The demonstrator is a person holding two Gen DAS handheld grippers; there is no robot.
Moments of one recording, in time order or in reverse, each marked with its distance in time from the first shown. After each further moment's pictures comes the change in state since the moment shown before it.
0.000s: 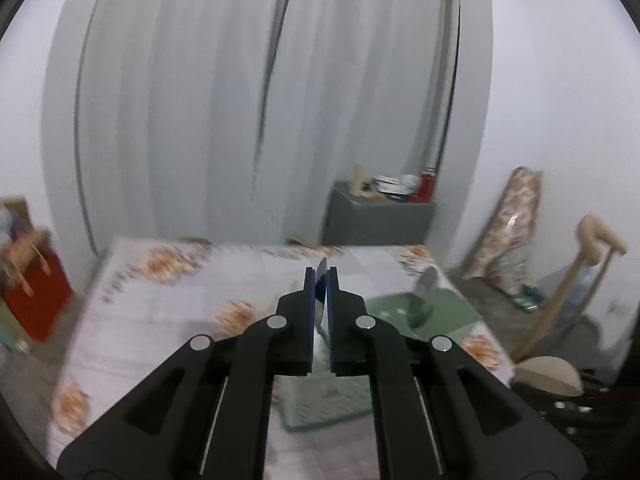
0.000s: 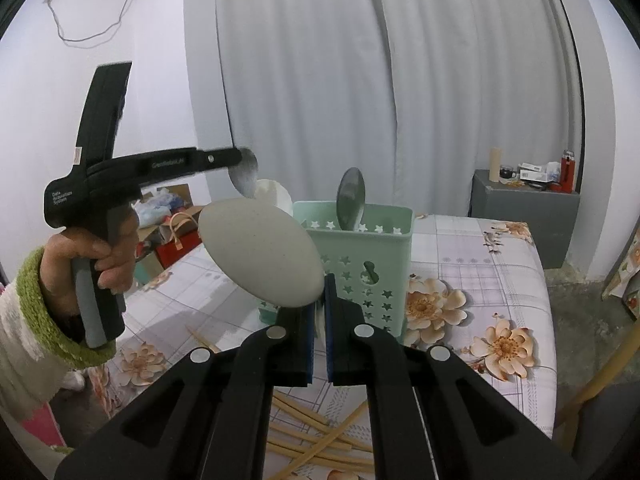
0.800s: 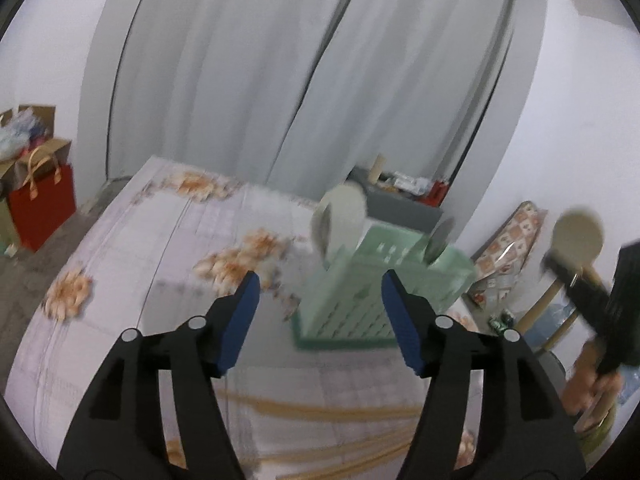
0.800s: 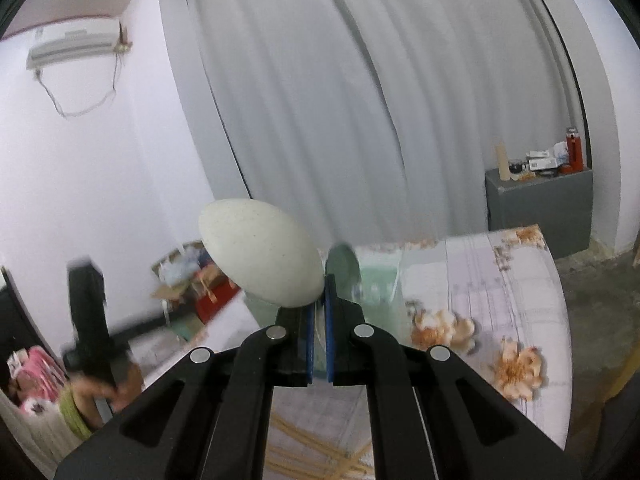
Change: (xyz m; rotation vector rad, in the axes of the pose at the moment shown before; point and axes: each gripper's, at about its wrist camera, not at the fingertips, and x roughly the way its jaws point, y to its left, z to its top) left arm -0.052 0.046 -0.074 -0.228 0.048 0.043; right arm -0.028 -0.047 0.048 0.185 -0.124 0.131
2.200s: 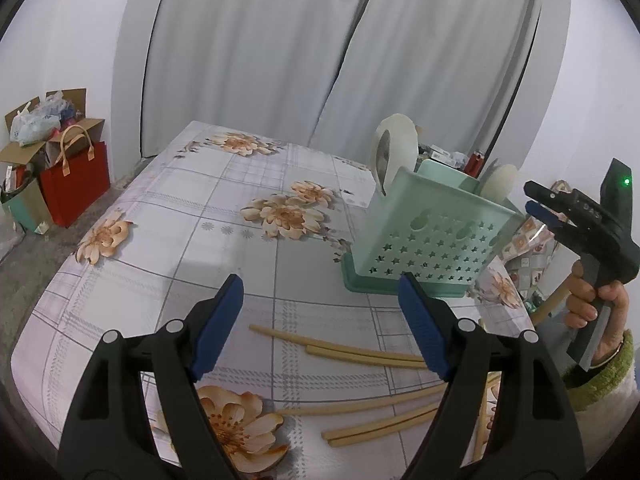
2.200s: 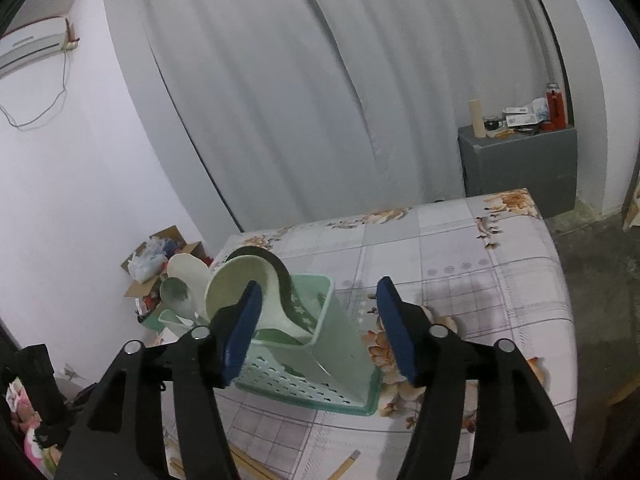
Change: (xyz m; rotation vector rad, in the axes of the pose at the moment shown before) left arm -0.003 0.018 -0.044 0.008 0.070 0.131; right arm 0.083 -0.054 0.003 0.093 0.138 -0.114
